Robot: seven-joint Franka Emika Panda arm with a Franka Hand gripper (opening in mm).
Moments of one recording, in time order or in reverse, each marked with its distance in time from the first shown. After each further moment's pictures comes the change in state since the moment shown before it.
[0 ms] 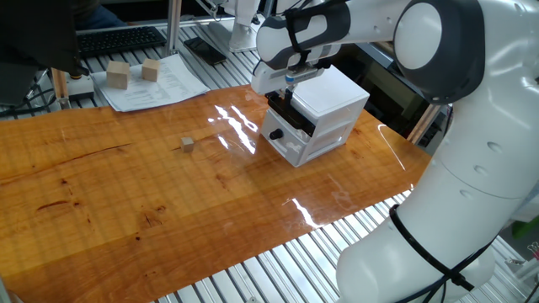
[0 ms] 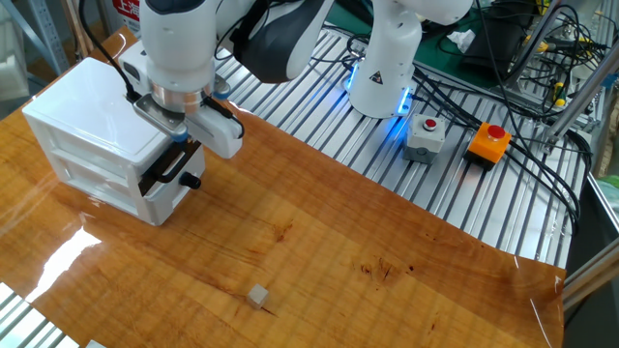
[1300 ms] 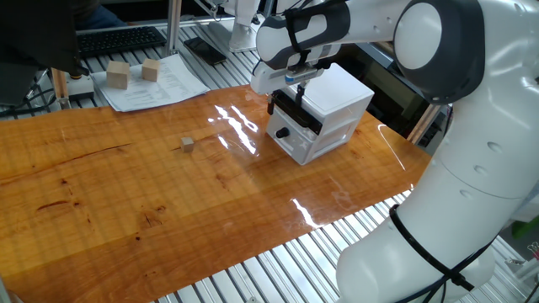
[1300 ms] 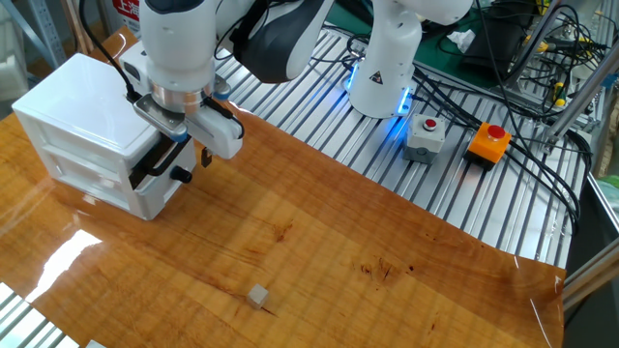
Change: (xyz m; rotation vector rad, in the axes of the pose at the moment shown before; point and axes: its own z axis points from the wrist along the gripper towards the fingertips) arm 0.000 0.000 0.000 0.000 0.000 0.000
